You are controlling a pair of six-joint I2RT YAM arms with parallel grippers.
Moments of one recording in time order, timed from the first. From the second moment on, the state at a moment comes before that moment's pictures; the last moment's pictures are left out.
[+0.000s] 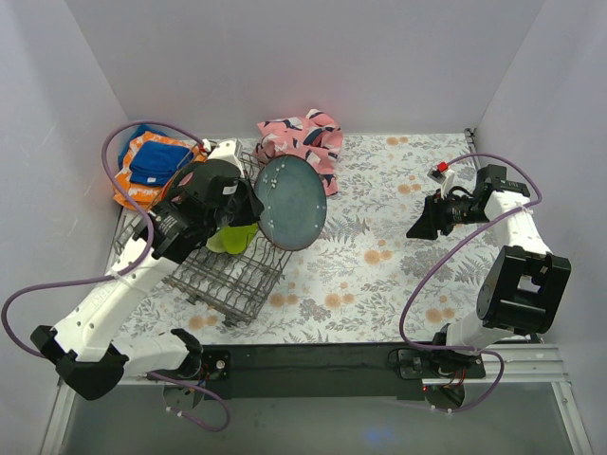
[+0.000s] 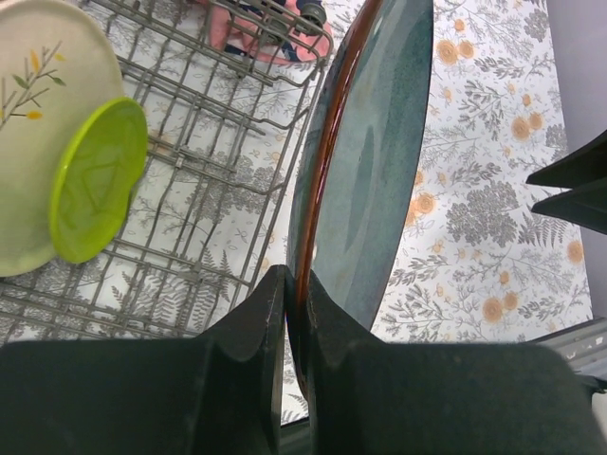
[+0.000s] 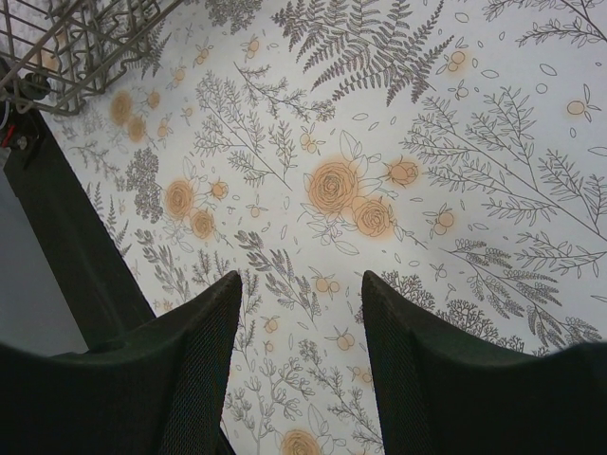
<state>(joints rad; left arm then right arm) -0.70 1.16 1.43 -0.84 -0.25 -0.62 -0.21 1.53 1.18 -1.03 -0.99 -0.74</state>
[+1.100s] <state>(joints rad) -0.68 1.16 1.52 -1.00 -0.35 -0.53 -0.21 1.53 1.18 -1.03 -0.98 -0.74</state>
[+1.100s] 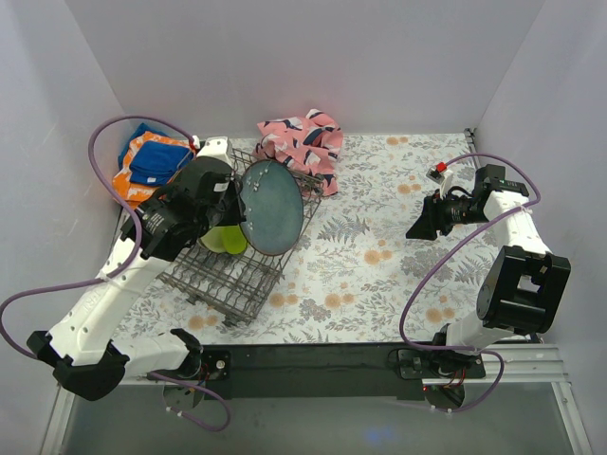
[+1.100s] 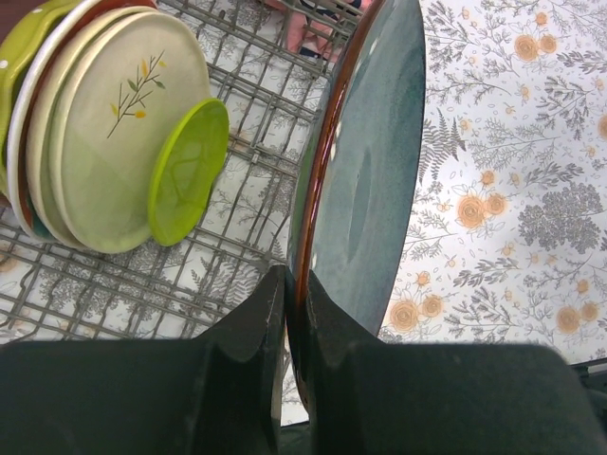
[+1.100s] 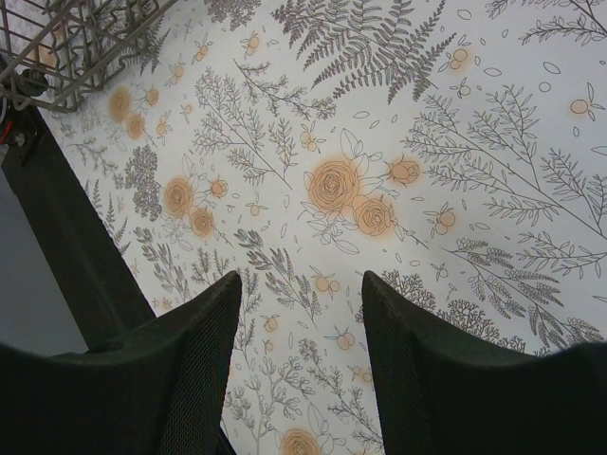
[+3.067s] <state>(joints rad) -0.66 1.20 1.62 -1.09 -0.39 -0.37 -0.19 1.54 1.17 -1.03 -0.96 -0.73</state>
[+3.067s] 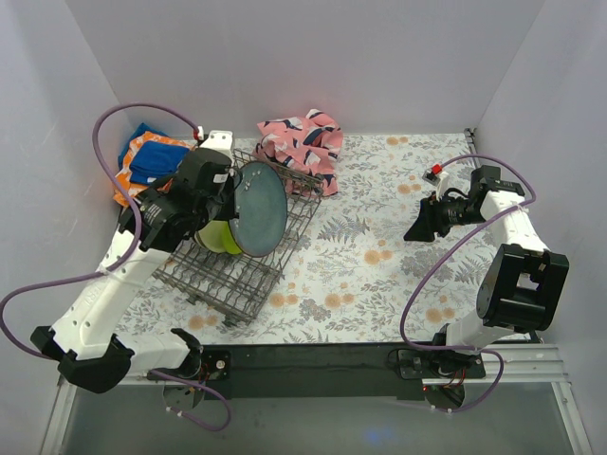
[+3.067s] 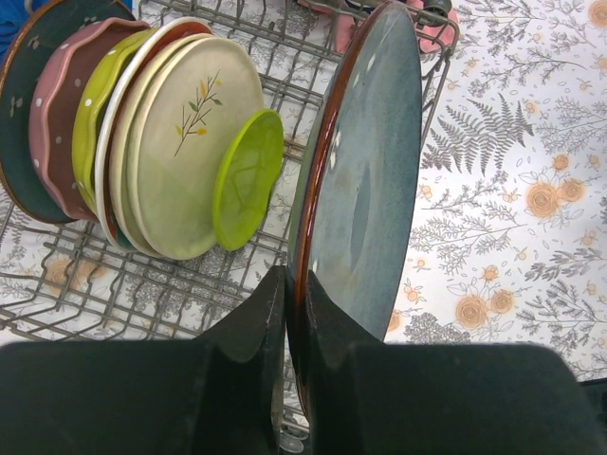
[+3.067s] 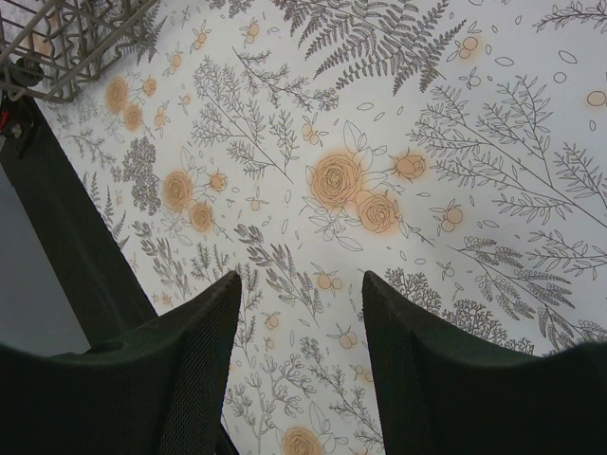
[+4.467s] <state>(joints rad) -0.57 1.29 1.36 -0.81 -0.49 -0.05 -0.18 1.55 1.16 -1.03 -0.96 -0.73</state>
